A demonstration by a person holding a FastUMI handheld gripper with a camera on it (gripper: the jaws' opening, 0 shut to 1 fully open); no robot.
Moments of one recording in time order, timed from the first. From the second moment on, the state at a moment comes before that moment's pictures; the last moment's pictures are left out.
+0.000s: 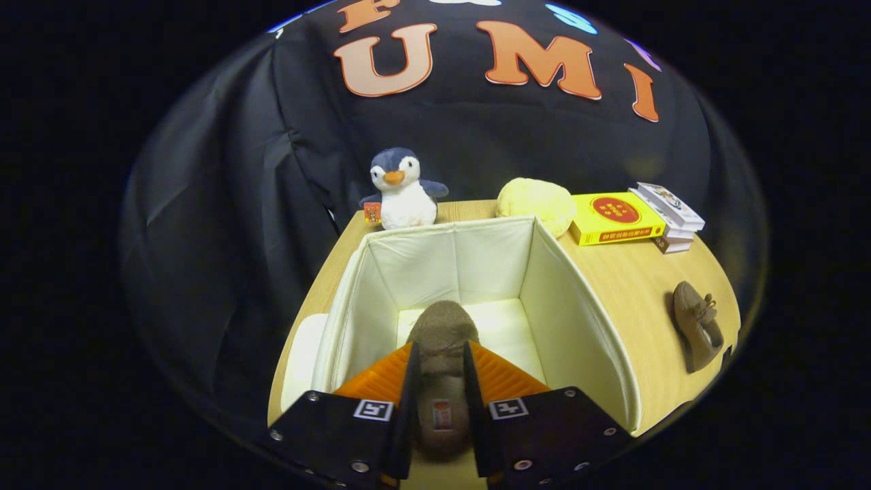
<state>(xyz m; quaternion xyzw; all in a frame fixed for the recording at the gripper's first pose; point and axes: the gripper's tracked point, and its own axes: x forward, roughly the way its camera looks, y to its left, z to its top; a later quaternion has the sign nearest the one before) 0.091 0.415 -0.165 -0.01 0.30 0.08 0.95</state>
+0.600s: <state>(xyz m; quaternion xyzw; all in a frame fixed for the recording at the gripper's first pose) 0.088 0.268 -0.109 0.00 0.24 0.02 0.97</state>
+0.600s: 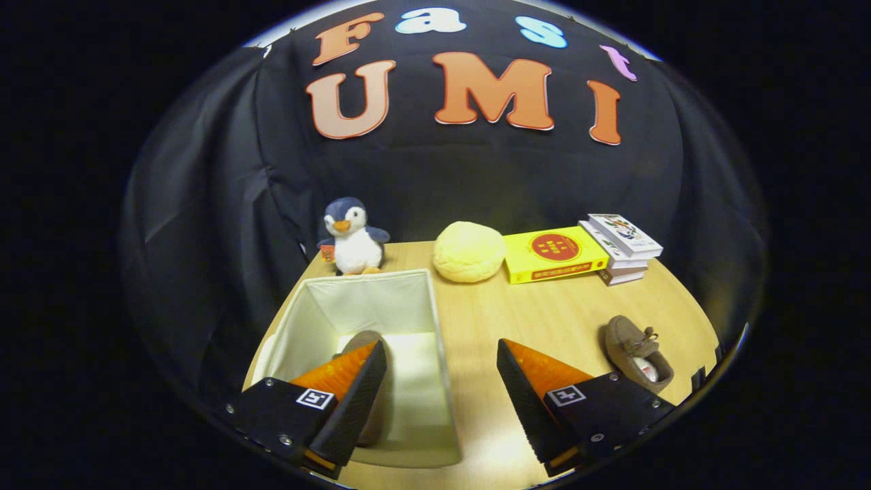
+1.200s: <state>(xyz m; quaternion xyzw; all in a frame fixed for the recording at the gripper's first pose) 0.075 0.044 -0.132 -0.01 0.26 -0.08 0.96</state>
